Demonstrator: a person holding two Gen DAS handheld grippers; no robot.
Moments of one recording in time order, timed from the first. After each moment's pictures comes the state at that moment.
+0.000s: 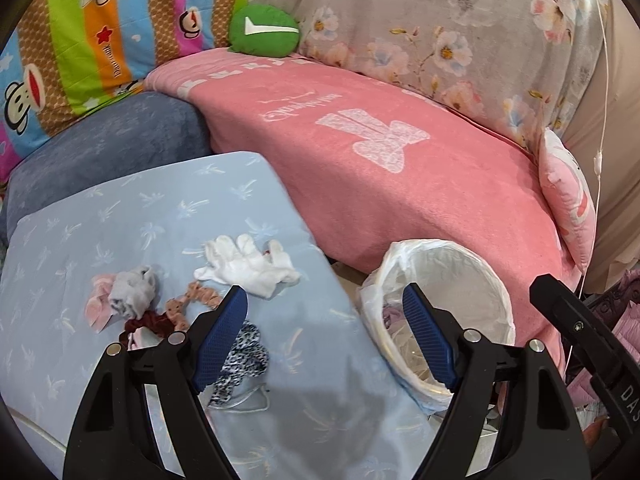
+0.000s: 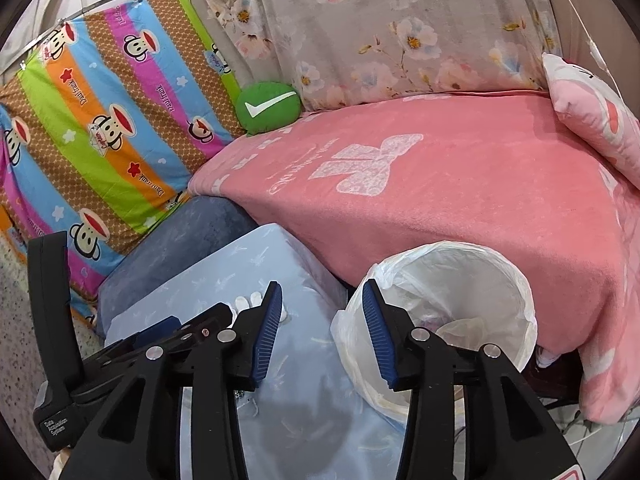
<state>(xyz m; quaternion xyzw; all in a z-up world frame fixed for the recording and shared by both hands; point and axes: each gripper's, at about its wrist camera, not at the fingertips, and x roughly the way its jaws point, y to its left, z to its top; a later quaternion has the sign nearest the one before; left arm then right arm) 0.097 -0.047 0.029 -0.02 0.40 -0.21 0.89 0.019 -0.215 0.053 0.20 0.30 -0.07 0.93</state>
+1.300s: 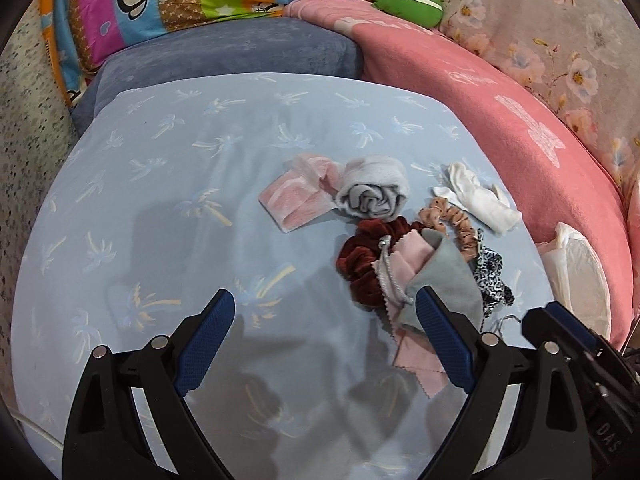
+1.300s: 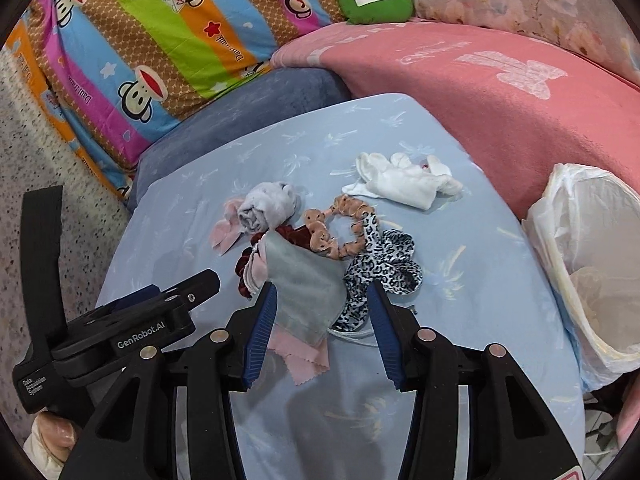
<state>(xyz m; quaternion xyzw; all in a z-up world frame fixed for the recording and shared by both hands) 0.096 0.141 -0.056 -0.08 0.47 -0.05 0.88 0.083 -0.028 -0.053 0.11 0.44 0.08 0.89</state>
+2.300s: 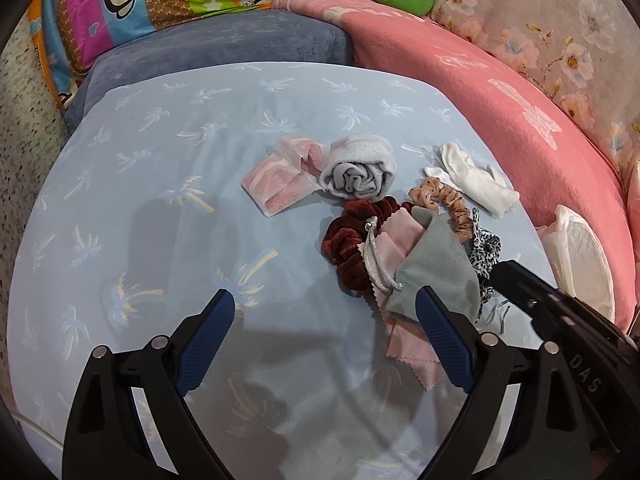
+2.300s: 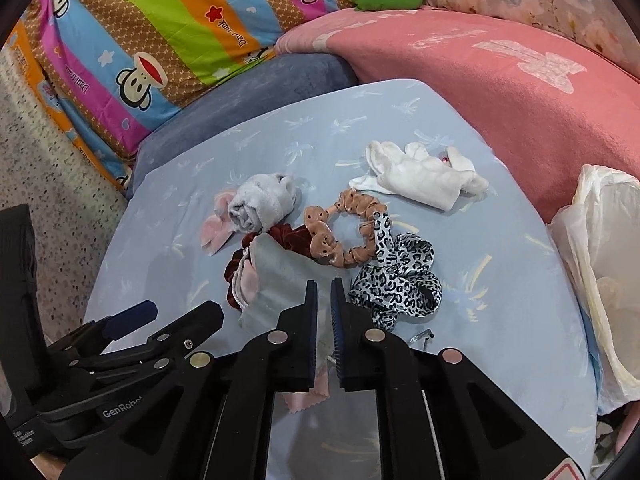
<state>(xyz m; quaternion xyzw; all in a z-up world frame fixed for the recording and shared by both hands) 0.094 0.128 -0.066 -0.06 0.48 -0.06 0.87 0.113 -0.026 -0.076 0.11 0.46 0.09 0.88</state>
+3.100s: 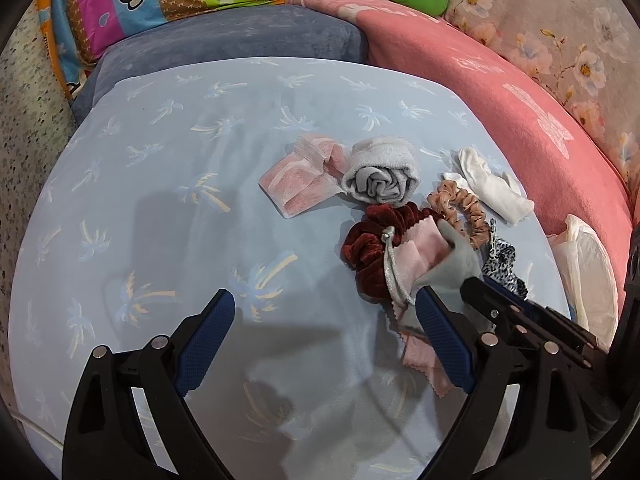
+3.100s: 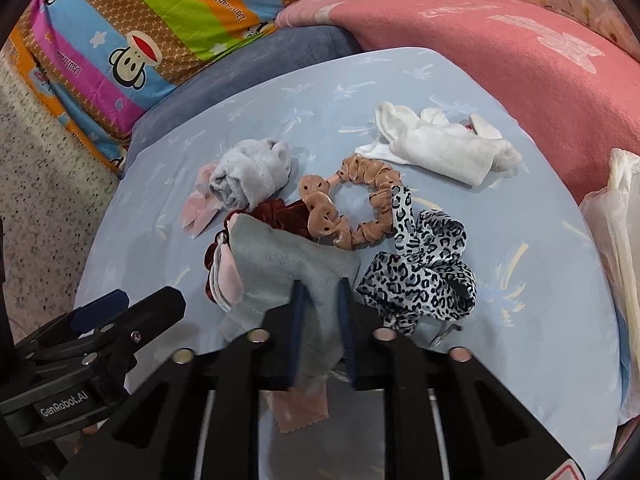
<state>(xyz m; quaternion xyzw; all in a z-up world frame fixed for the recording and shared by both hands) 0.100 0.137 -0.067 -0.07 0.49 -0.04 0.87 0.129 -0.020 -0.104 0.11 0.48 0.10 0.86</state>
